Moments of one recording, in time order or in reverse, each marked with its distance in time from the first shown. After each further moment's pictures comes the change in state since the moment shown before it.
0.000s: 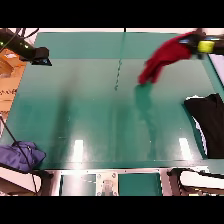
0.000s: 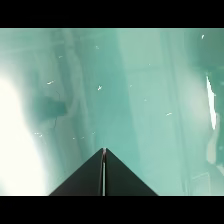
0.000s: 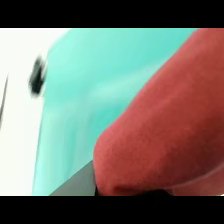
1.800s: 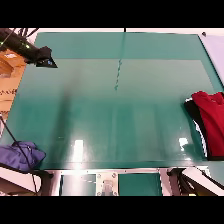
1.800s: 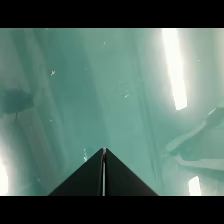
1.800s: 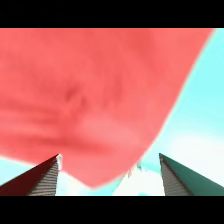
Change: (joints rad) left arm 0.000 0.006 0.000 -0.148 -0.072 0.003; right arm -0.749 0.333 -0.645 -0.985 0.334 0.198
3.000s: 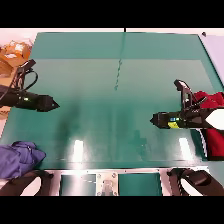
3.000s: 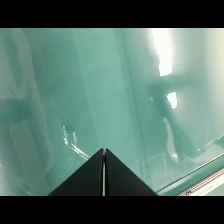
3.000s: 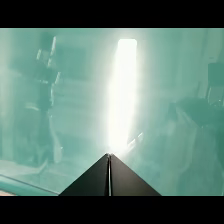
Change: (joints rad) left arm 0.000 0.752 -1.037 -0.037 0.269 0.087; right arm 1.357 0.364 -0.199 0.382 -0.259 0.109
